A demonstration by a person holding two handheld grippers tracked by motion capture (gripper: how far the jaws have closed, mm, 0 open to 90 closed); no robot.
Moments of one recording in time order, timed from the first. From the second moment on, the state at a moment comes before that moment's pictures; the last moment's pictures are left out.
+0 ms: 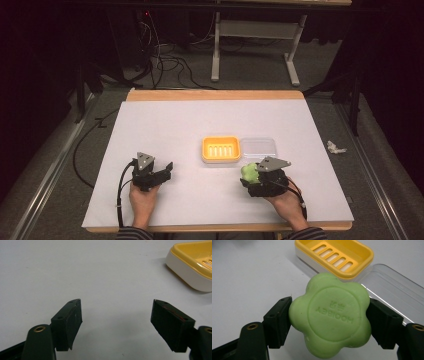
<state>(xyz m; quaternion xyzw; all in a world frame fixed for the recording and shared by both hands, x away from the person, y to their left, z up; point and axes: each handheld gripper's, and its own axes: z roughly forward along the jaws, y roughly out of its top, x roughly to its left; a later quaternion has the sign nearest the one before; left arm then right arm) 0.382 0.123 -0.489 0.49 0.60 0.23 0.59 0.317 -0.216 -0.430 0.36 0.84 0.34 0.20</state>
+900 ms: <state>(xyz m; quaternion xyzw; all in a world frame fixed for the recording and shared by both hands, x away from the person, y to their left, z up) 0.382 0.122 -0.490 0.49 0.60 0.23 0.59 0.344 -0.214 -0.407 0.37 0.84 0.34 0.20</state>
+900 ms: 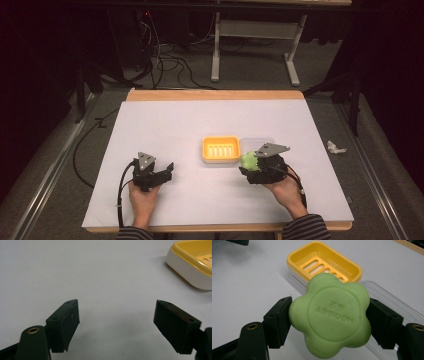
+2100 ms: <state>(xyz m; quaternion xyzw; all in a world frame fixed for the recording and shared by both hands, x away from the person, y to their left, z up) 0.383 0.122 -0.490 0.49 0.60 0.23 0.59 0.392 -0.197 -0.399 0.38 0.85 0.33 0.17</state>
